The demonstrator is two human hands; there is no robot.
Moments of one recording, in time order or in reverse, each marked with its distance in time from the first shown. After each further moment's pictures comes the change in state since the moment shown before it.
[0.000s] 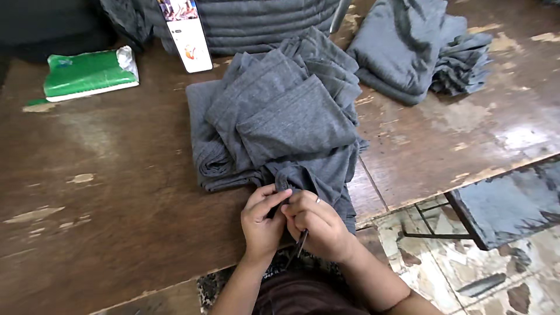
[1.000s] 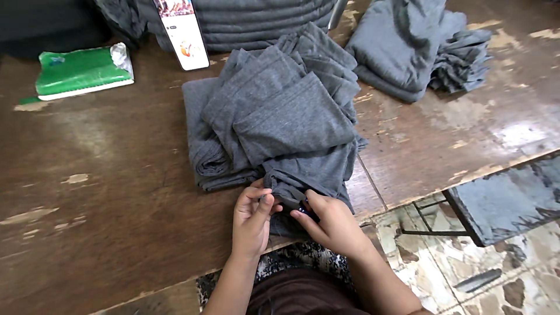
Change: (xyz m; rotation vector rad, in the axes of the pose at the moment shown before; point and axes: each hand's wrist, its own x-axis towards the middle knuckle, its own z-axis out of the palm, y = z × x) left_hand 0.006 0.013 -0.013 -0.613 0.018 -0.451; right_hand -0.024 0.004 -0.029 -0.225 -0.353 0.527
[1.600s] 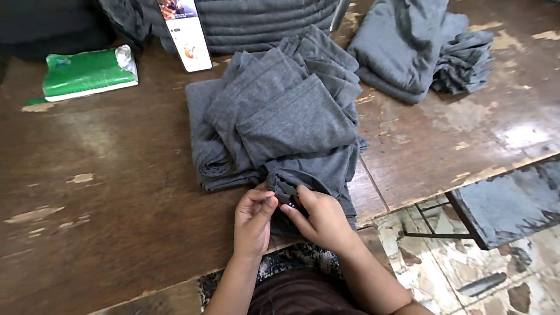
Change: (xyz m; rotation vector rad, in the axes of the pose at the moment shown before) left_hand 0.000 -0.002 -0.003 0.013 -0.006 0.038; right_hand 0.018 -0.014 0.012 -0.012 0.066 -0.001
